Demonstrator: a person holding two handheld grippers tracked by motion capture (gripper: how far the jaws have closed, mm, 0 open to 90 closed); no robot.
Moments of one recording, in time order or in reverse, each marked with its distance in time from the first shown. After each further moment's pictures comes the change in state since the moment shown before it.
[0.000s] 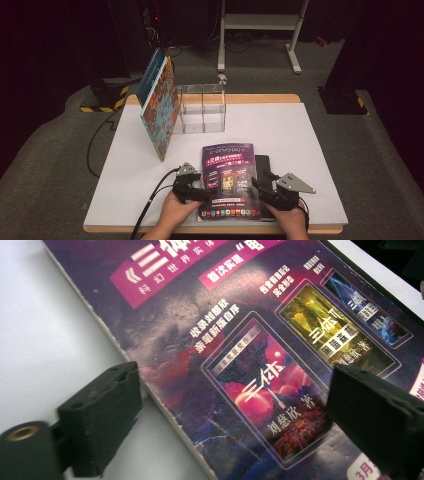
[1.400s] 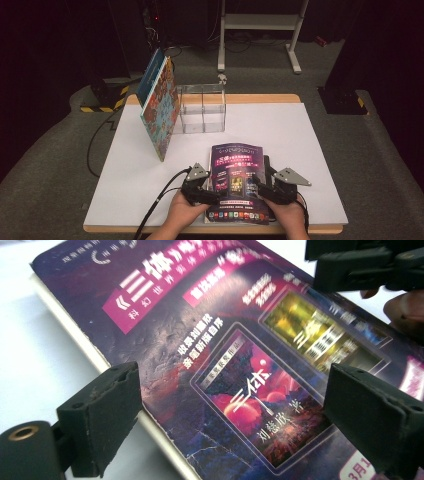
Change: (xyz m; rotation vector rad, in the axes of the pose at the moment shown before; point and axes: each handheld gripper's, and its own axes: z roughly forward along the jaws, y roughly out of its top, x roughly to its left) left arm -0.029 -0.003 0.001 -0.060 -0.069 0.144; right arm -0.009 0.002 0.016 0.090 -0.075 0.032
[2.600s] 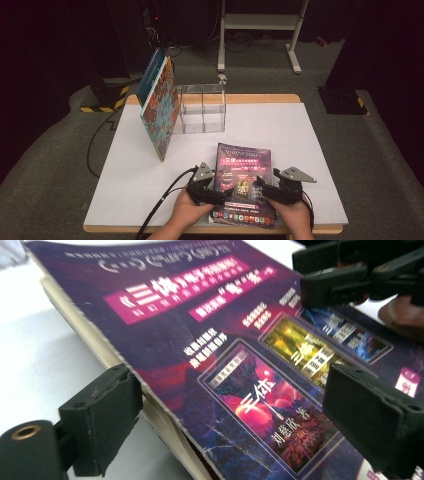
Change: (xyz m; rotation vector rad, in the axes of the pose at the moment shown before) left arm -0.014 0.003 0.011 0.004 -0.022 0.060; right arm -0.016 -0.003 -0.007 0.073 -0.015 0.072
